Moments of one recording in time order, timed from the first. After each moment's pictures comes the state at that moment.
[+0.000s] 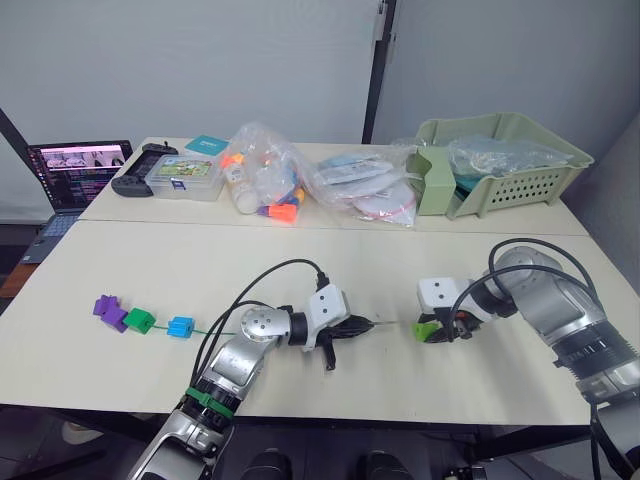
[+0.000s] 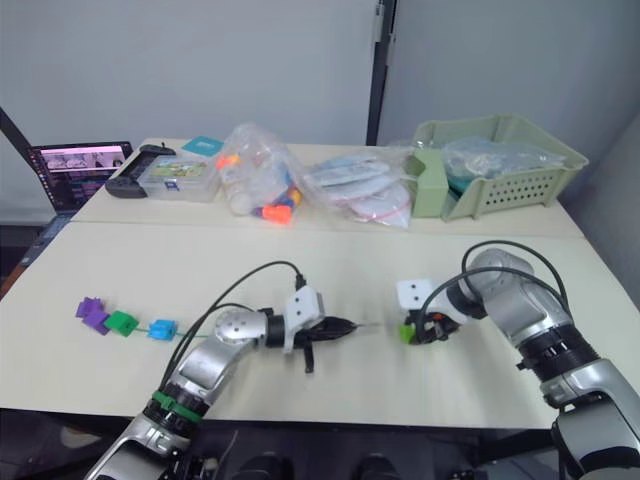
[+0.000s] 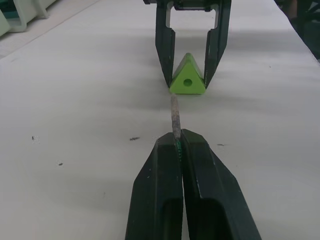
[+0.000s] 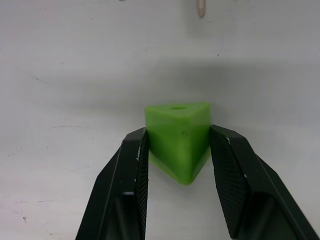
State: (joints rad) left arm -0.48 0.24 -0.36 0.17 -0.11 0.13 -0.95; right arm -0.72 -0.88 0.44 0.20 -0.12 0.25 1.47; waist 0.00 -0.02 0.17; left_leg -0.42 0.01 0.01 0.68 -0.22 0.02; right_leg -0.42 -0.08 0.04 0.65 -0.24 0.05
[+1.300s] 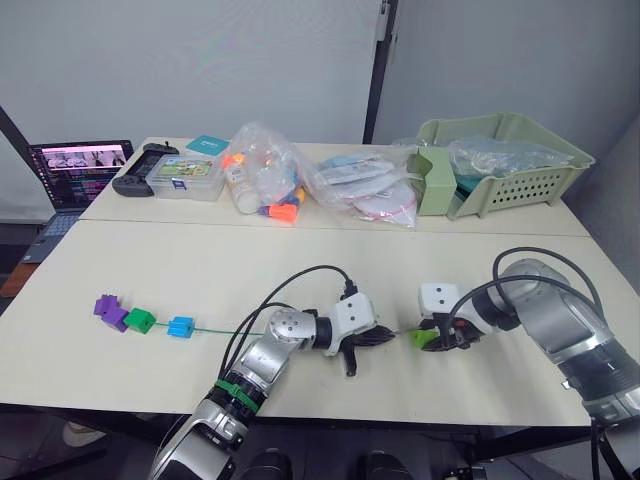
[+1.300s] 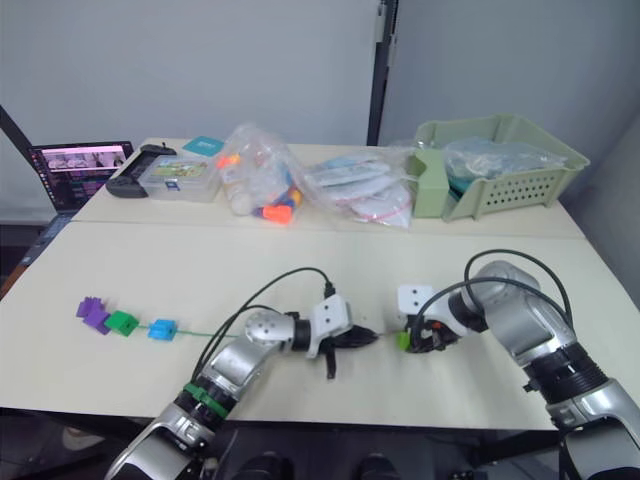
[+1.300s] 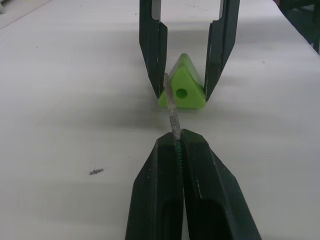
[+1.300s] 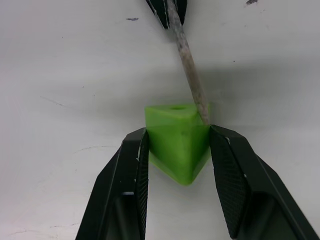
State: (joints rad) left arm -0.55 0.15 -0.42 0.31 -0.04 0.07 -0.95; right arm -0.61 -0.89 0.37 0.03 -0.10 0.44 1.45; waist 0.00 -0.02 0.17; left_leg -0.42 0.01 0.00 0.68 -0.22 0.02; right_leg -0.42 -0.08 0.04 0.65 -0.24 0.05
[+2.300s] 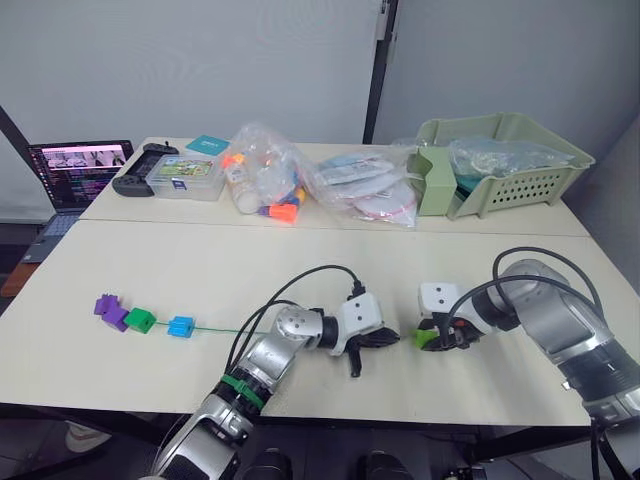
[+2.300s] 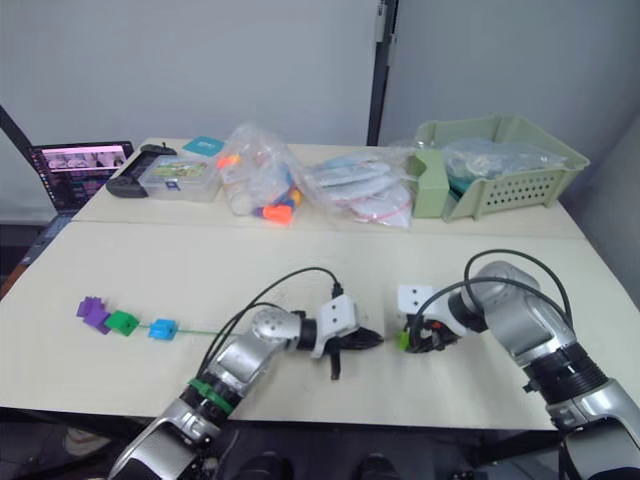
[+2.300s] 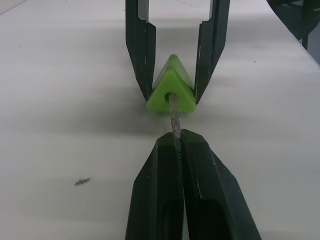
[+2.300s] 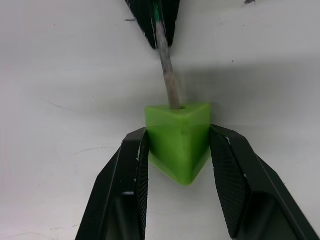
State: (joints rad) left arm -0.60 0.09 -0.44 0.38 -0.02 0.09 -0.96; right arm -0.61 -0.89 0.37 0.01 -0.10 0.47 1.44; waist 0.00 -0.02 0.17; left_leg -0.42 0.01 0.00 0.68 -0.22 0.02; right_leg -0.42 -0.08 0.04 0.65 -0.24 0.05
